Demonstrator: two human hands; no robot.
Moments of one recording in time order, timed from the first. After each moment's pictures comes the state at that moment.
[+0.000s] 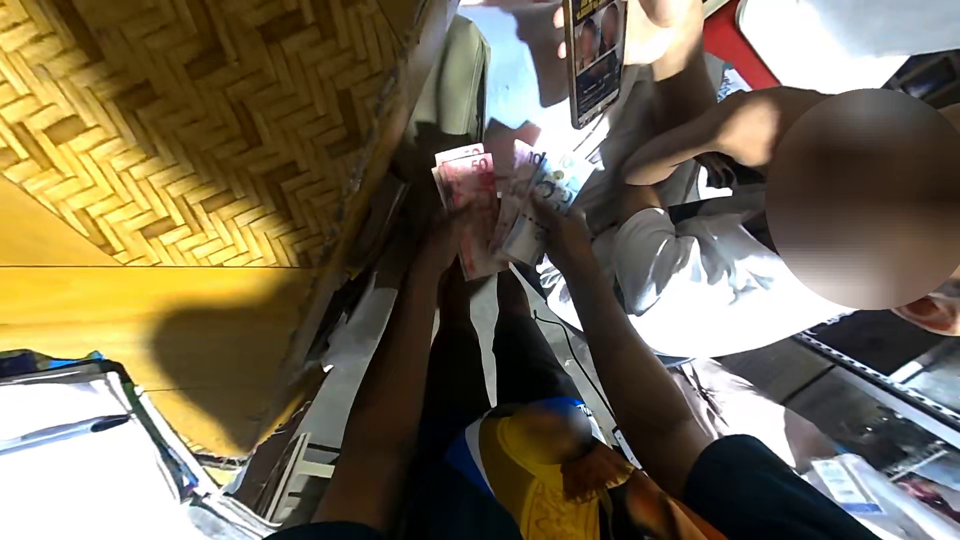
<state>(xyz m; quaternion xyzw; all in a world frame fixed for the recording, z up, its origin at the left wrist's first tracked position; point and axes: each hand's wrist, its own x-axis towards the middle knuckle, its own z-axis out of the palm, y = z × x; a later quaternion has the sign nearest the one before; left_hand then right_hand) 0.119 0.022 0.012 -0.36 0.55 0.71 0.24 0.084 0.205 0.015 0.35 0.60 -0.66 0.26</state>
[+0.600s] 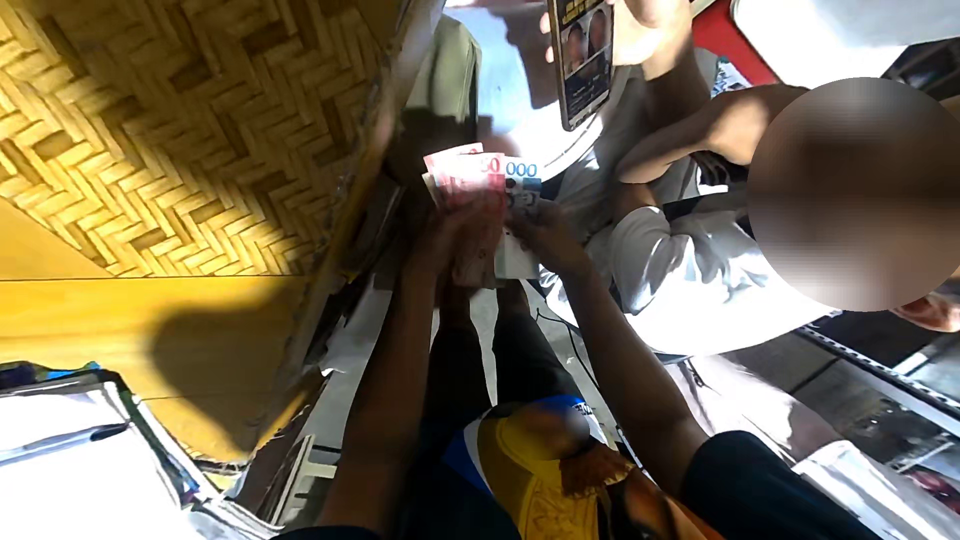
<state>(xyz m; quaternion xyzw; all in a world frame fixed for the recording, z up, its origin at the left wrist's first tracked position) 0.111 0.024 0.028 -0.36 0.50 0.76 0.23 0.080 0.203 0.029 0.09 0.65 -0.66 0.37</state>
